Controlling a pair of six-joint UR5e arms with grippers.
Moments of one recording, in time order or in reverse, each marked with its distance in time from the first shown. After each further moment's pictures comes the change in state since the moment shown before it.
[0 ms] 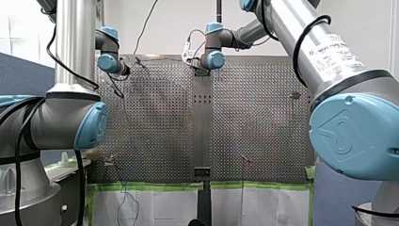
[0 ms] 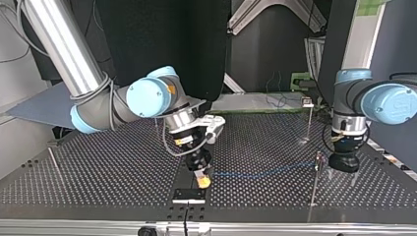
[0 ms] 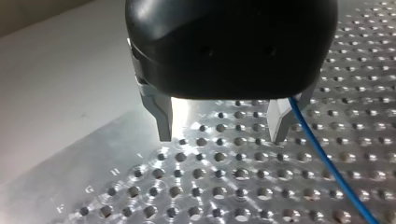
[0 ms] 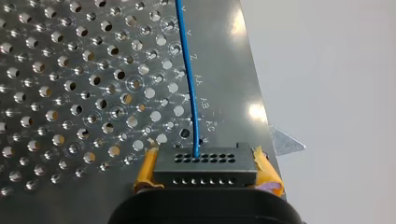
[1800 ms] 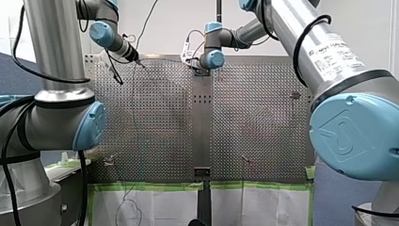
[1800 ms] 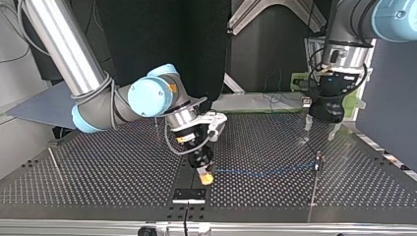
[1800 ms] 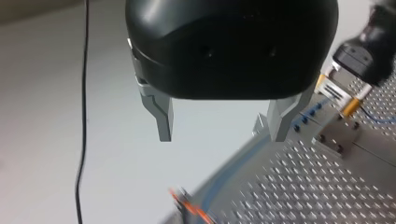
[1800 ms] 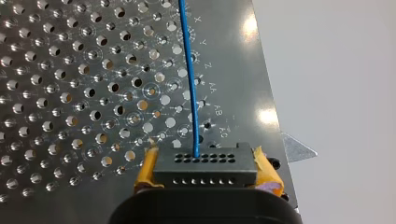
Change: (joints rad) left arm -0.096 0.391 -0.180 -0.307 0.081 0.136; right arm 0.005 -0.001 0.000 0.031 -0.009 -0.002
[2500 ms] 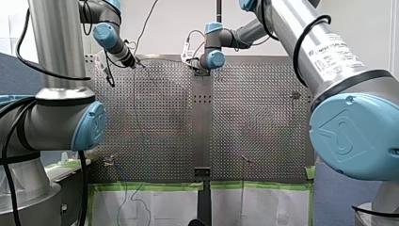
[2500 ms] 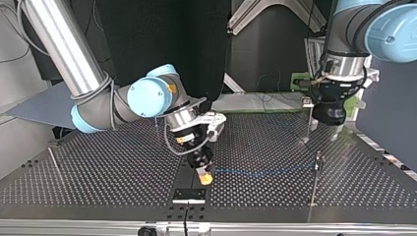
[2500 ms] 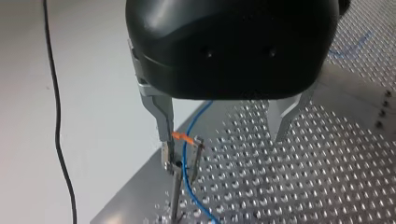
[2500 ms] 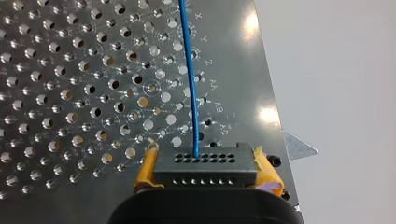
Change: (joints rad) left arm -0.014 -0.072 0.034 -0.078 -0.132 0.179; right arm -0.003 0.000 0.000 0.001 0.000 -0.001
